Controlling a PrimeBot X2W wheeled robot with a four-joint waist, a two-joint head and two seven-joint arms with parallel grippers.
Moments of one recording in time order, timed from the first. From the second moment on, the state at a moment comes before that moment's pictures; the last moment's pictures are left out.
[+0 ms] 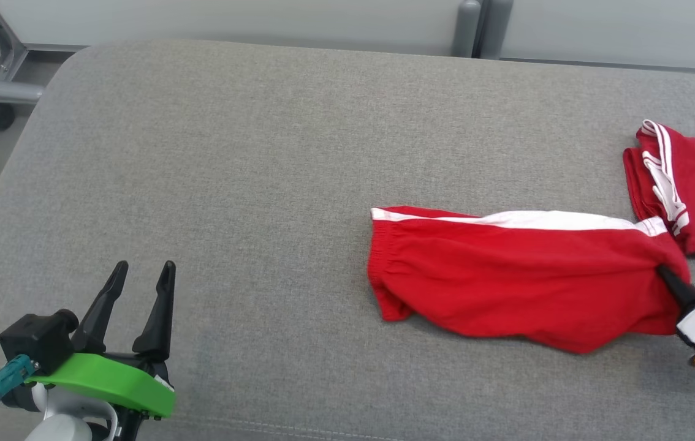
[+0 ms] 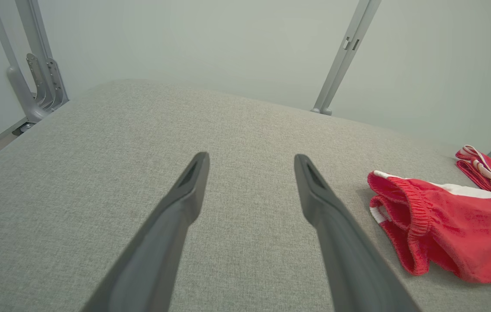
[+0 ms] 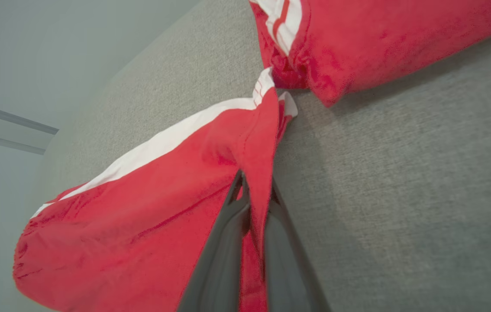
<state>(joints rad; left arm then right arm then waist) -0.09 0.43 -0.46 0.00 -0.82 0.12 -0.26 -0.12 -0.55 0.36 0.33 1.24 -0.05 0.11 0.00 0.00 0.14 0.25</state>
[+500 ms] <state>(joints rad) -0.05 0.39 -0.47 -0.04 -0.75 0.12 -0.26 -0.15 -0.55 0.43 0.05 1.21 0.06 0.10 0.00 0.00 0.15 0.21</state>
